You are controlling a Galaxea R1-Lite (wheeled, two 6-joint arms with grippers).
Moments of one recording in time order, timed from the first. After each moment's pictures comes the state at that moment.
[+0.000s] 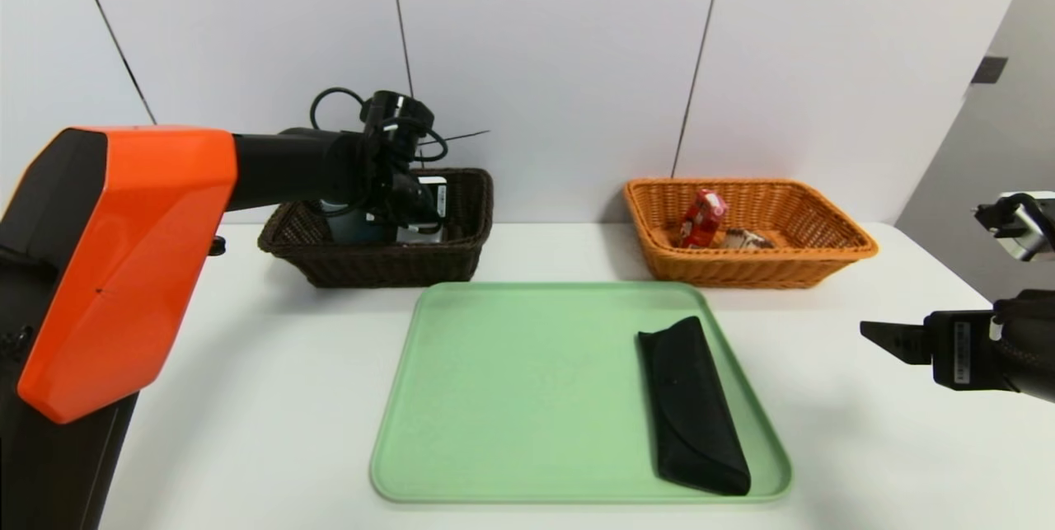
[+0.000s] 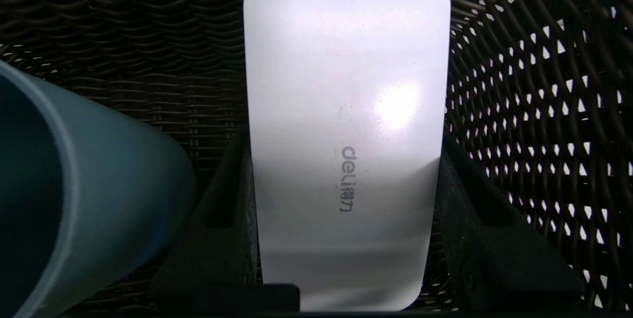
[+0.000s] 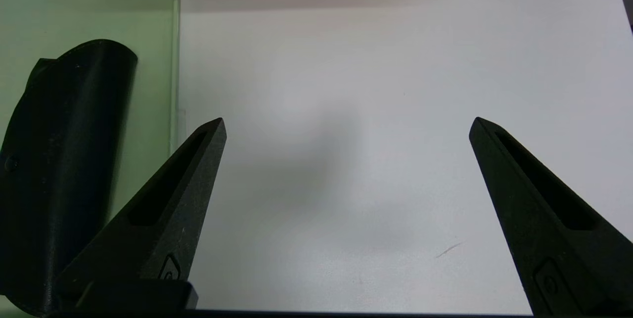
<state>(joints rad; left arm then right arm) -0.34 2.29 -1.98 0.31 0.18 -0.24 0.21 1.25 -0.71 0.07 -0.29 0.10</state>
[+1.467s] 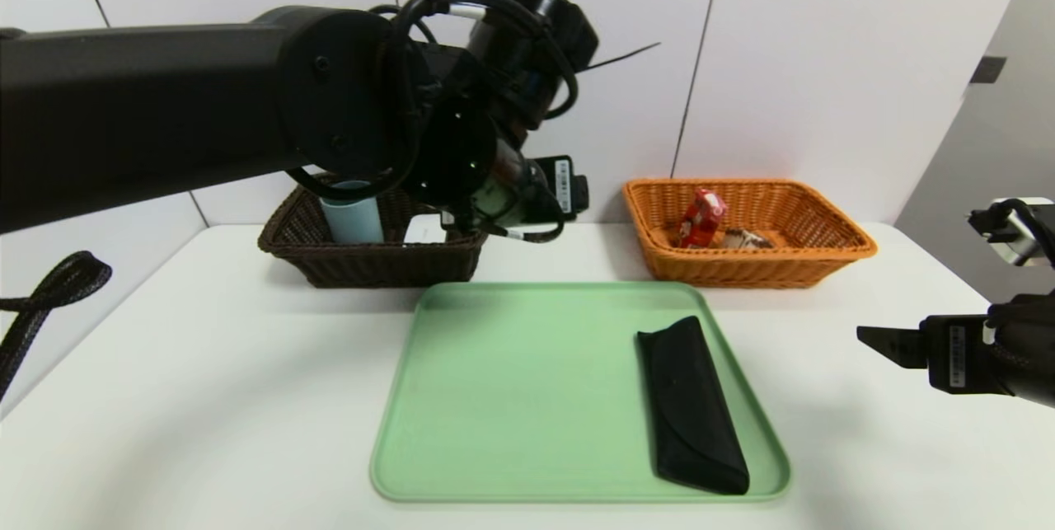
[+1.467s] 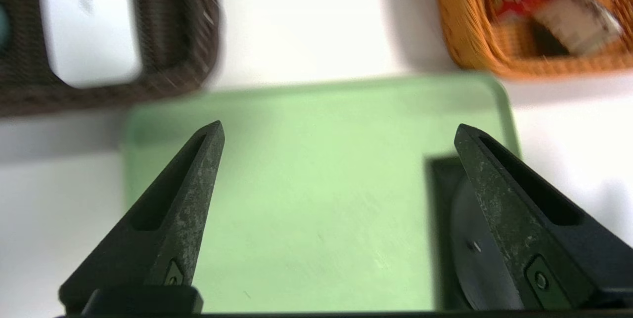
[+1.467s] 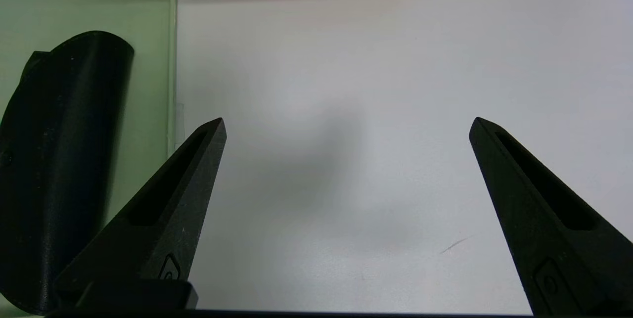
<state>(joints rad) -0.81 2.01 -1.98 0.62 0.41 -0.57 0.21 1.26 -0.70 0.07 -0.28 0.11</state>
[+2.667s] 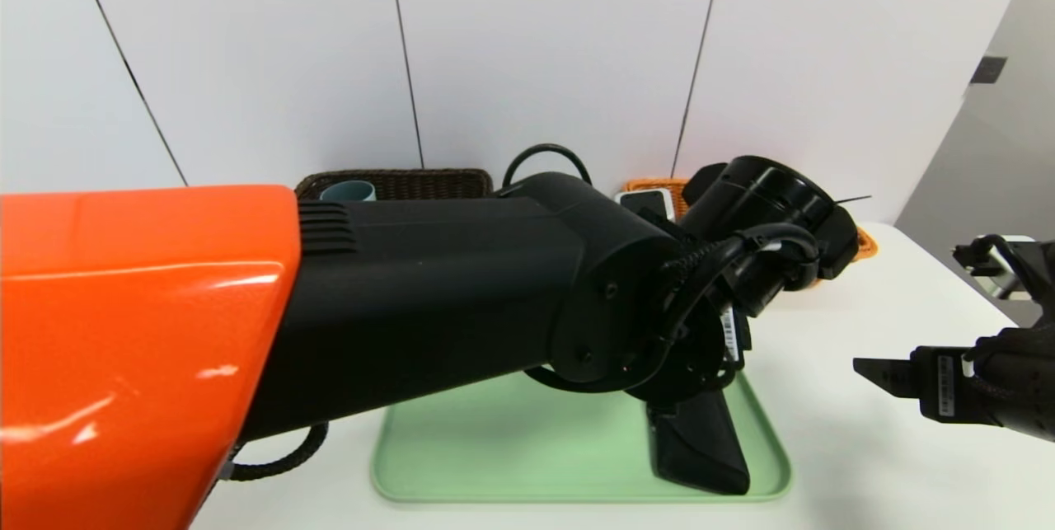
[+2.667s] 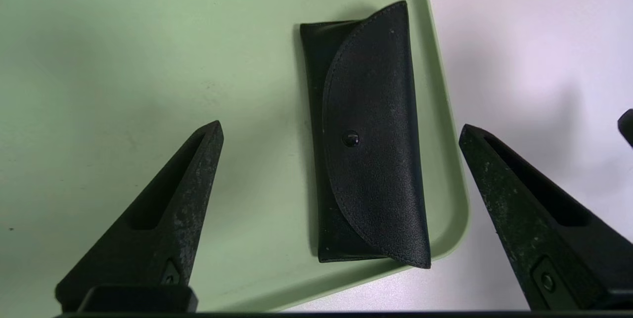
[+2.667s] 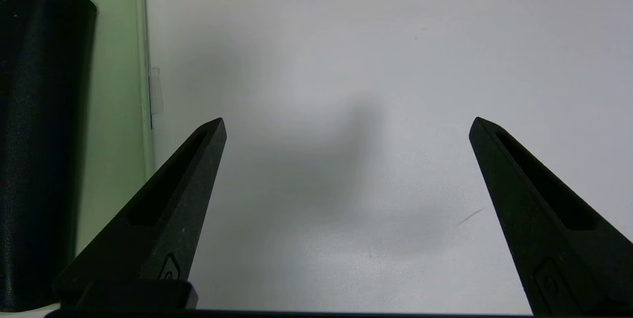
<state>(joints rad) -1.09 2.18 -1.98 0.57 0.45 -0.79 0.20 1.28 -0.63 0.07 -0.28 0.17</state>
